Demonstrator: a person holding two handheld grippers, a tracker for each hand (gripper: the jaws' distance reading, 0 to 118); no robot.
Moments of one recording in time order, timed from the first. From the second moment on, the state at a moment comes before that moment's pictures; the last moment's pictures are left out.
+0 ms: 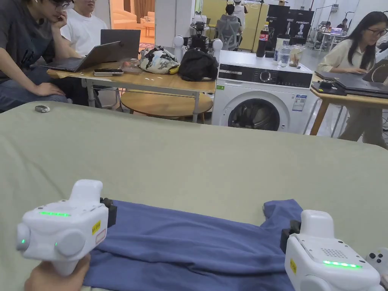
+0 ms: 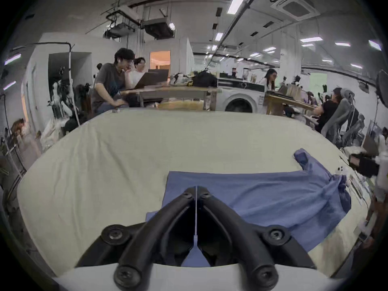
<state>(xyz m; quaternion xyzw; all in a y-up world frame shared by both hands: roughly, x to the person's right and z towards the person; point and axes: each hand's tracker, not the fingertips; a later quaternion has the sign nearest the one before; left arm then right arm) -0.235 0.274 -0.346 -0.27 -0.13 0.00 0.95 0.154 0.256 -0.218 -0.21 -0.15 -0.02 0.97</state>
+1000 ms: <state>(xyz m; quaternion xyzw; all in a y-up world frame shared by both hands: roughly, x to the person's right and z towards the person) -0.226 0.230 -0.498 -0.46 -0.16 -0.02 0.87 0.273 0.254 -0.341 -0.37 -0.17 -0.04 0.91</state>
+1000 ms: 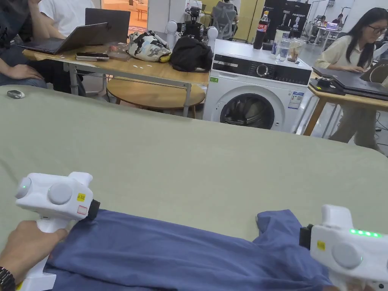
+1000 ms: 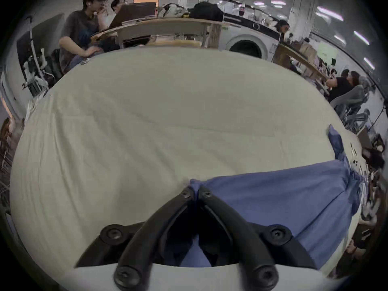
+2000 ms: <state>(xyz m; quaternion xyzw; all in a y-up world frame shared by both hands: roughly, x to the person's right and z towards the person) -0.281 0.290 -0.410 -0.38 -0.18 0.04 0.91 0.304 0.286 -0.293 -0.38 -0.13 -0.05 0.92</state>
